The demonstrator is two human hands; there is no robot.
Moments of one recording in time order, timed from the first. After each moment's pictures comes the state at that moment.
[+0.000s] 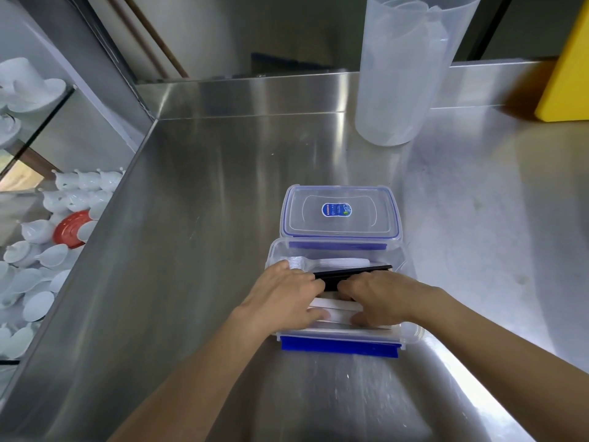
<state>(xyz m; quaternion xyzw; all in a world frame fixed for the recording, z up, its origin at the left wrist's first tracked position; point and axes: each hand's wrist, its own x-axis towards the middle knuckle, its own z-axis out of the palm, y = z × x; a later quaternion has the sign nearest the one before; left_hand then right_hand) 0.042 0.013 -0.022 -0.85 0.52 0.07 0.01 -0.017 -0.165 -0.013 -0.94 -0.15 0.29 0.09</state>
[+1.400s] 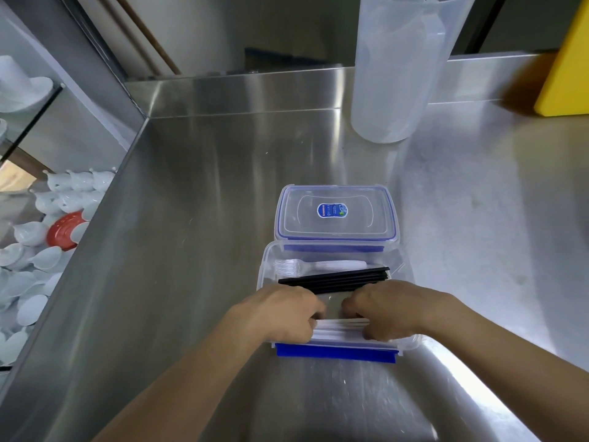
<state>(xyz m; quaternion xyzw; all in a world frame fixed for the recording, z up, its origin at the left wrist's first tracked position) 0.039 0.005 -0.004 -0.82 0.44 0.37 0.01 -0.027 -0.169 0.002 -0.91 -0.16 0.38 0.07</state>
